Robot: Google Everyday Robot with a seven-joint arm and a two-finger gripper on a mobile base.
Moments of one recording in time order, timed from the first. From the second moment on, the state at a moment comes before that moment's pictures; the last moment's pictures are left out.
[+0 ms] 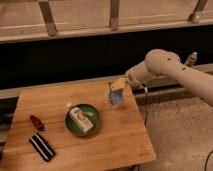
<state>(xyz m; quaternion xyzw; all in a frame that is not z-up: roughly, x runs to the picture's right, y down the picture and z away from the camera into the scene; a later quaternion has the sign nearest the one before) 0.074 -0.022 0.710 -0.27 -0.15 0.53 0.79</state>
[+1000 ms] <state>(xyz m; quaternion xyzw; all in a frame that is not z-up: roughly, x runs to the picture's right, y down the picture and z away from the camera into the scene) 0.073 -0.055 0.738 -0.21 -0.12 0.51 0.83</state>
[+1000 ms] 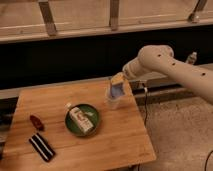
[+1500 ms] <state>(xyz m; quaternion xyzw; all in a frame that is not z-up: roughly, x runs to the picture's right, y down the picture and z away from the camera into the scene) 0.055 -0.058 0.784 -0.24 -0.12 0.49 0.83</state>
